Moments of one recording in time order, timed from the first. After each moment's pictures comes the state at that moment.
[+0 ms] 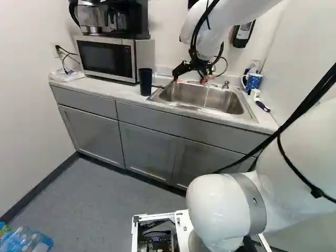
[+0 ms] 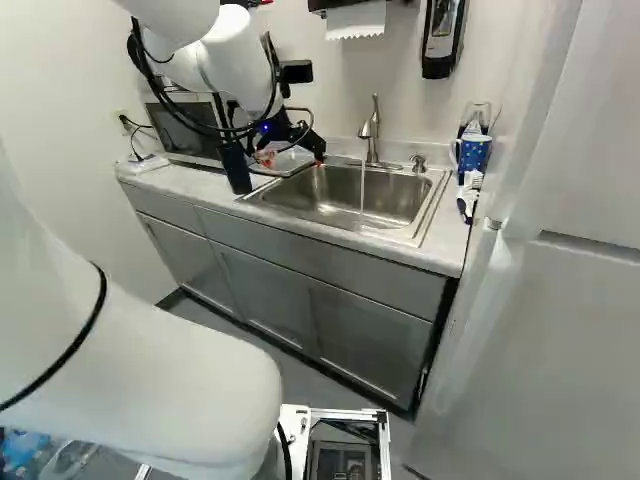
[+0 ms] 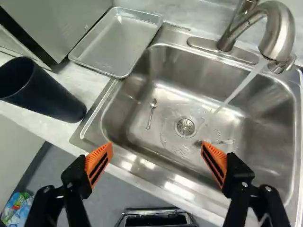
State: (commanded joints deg) arm -1.1 13.2 -52.5 0.1 -25.2 0.0
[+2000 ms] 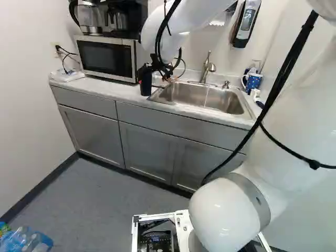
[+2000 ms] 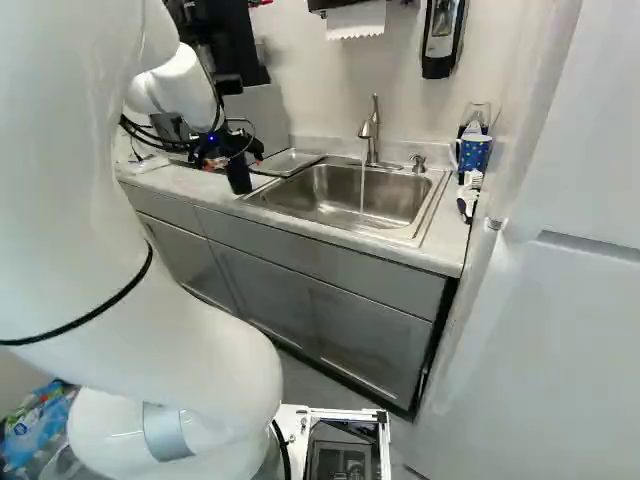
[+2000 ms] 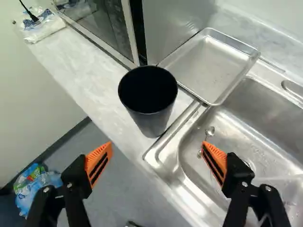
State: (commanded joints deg) arm 17.6 2.9 -57.1 -0.4 -13.5 0.0
